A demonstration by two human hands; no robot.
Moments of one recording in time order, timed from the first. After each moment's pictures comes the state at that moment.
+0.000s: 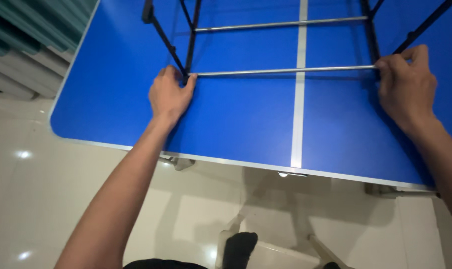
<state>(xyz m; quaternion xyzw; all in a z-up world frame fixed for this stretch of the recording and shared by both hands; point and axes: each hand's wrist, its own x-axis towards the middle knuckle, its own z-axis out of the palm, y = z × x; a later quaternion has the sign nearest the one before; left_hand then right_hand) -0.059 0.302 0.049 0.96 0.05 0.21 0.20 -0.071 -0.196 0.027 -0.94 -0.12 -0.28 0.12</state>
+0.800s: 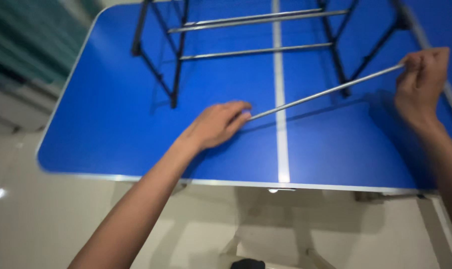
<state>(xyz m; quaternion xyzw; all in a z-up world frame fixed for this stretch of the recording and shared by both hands) -0.070 0.197 0.085 0.87 -0.39 0.07 0.29 -0.042 -0.284 0.007 -0.85 -0.10 -0.36 0.36</state>
